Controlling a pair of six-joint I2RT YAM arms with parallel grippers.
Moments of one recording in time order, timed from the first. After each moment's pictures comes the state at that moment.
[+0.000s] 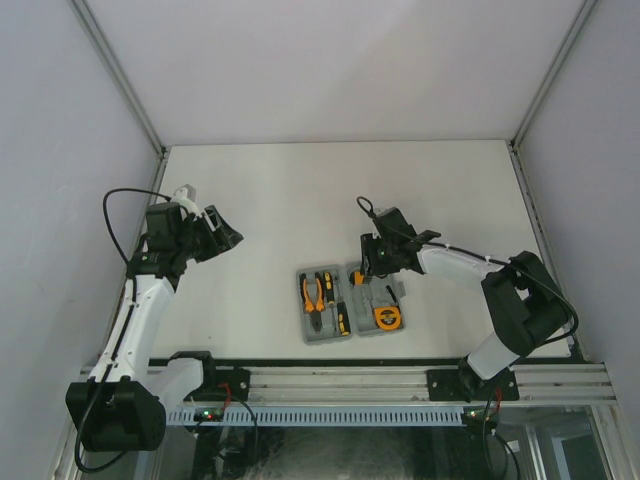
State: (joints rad) left arm 0.02 1.00 0.83 -0.50 0.29 -0.44; right arm 0.57 1.58 0.90 -0.31 -0.10 0.42
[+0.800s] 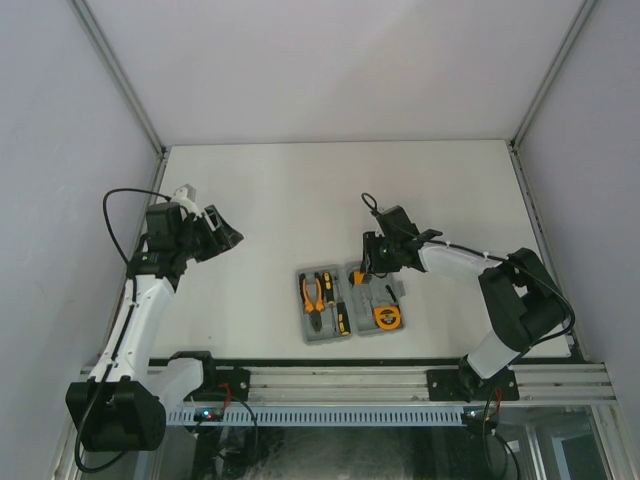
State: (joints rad) left arm 0.02 1.00 0.83 -0.50 0.30 -0.44; right arm 0.55 1.61 0.89 -0.28 -0.14 0.45
